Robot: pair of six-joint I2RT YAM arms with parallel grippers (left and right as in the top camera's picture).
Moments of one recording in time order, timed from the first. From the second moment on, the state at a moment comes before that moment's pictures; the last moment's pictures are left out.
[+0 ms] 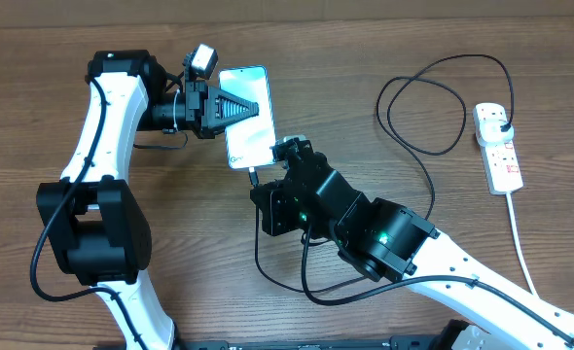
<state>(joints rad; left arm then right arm) 0.01 2.04 1.78 -1.67 1.56 0.55 0.91 1.35 1.17 -0.48 -0.06 0.73</state>
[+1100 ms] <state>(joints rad) 0.02 2.04 1.78 -1.63 1.56 0.55 0.91 1.35 1.16 -0.48 -0.02 0.76</state>
